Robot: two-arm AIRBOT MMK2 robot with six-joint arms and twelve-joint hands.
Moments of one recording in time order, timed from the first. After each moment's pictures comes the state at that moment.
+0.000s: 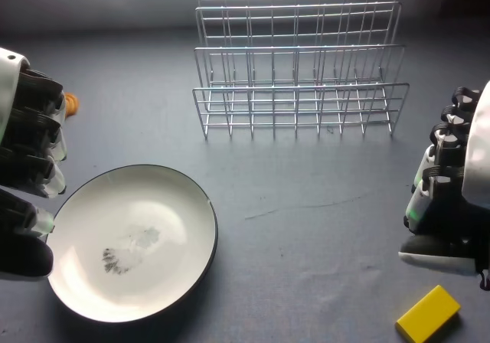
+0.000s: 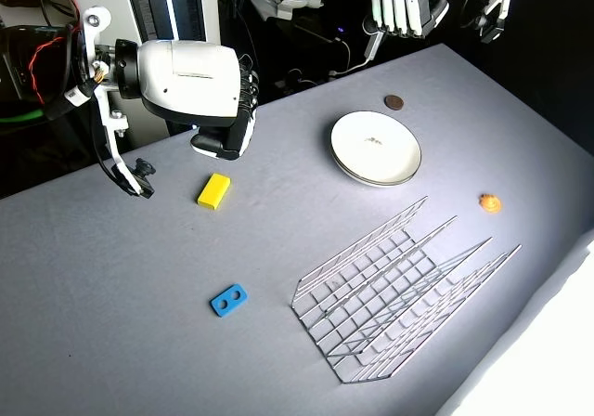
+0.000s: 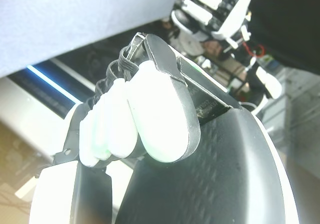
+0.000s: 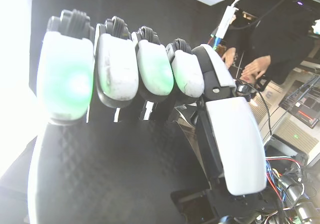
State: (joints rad) left arm 0.32 -0.67 1.16 1.60 -1.43 0.08; right arm -0.68 -0.67 0.72 -0.48 0.85 -0.74
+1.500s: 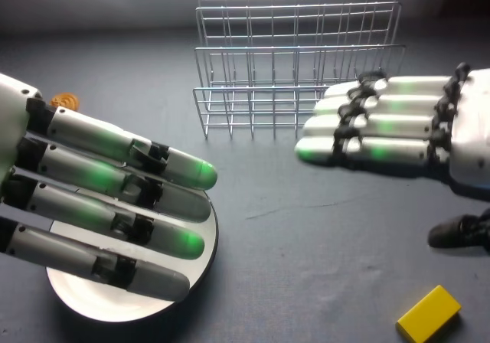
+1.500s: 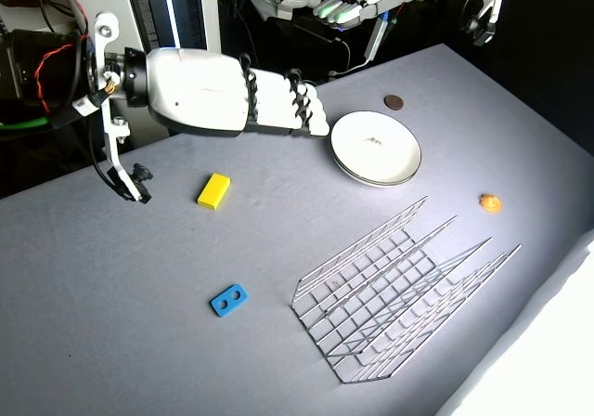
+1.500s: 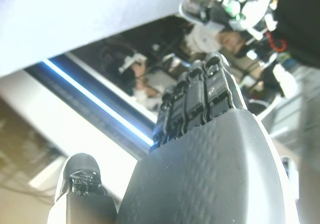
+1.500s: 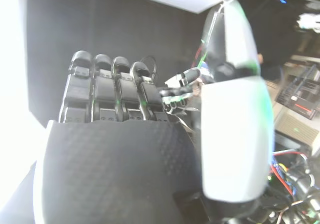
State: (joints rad) left arm 0.30 -0.67 1.13 1.70 -1.44 0.04; right arm -0.56 -0.67 0.76 -0.63 0.68 -0.50
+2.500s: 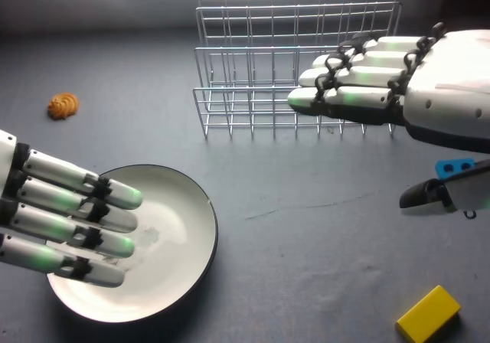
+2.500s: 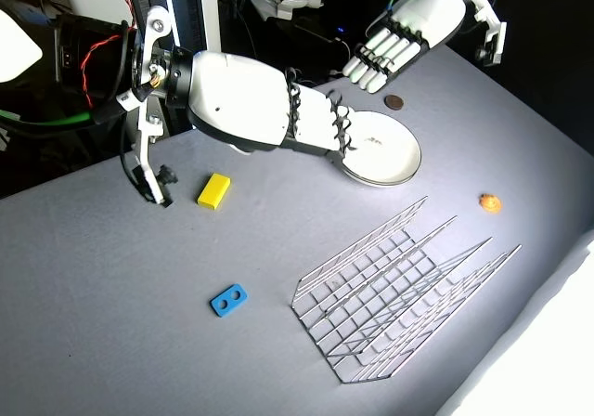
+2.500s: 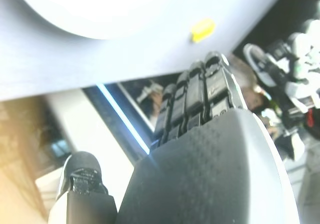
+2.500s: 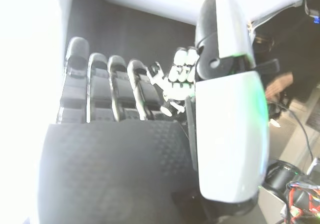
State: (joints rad) left arm 0.54 -0.69 1.24 1.74 -1.27 0.06; right arm -0.37 -0.74 0.76 -0.61 0.39 -0.50
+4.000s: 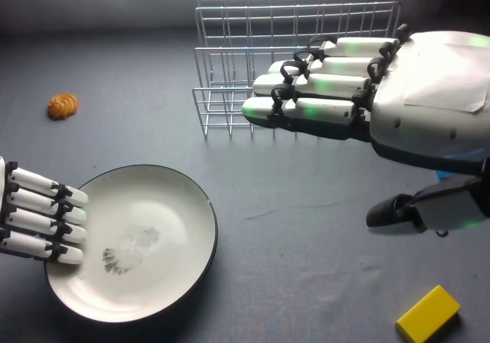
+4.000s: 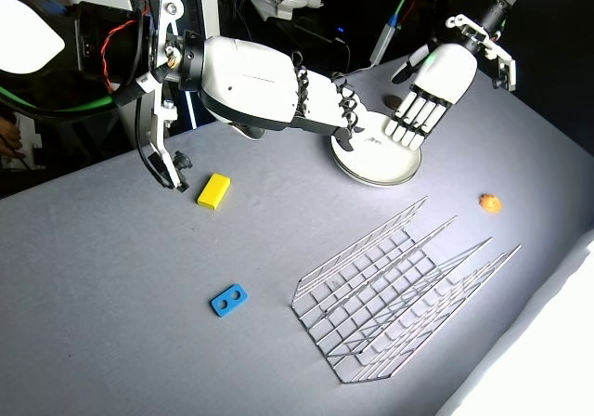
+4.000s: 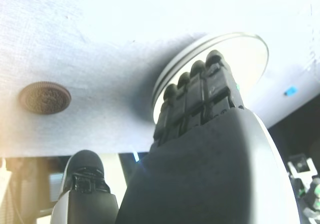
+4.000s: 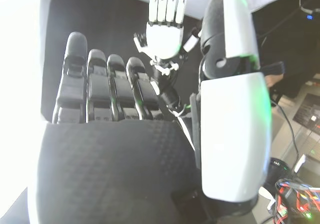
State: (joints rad) left arm 0.83 -0.81 1.39 1.72 -0.97 0.08; right arm -0.34 -0.76 0.70 -0.57 0.41 -0.62
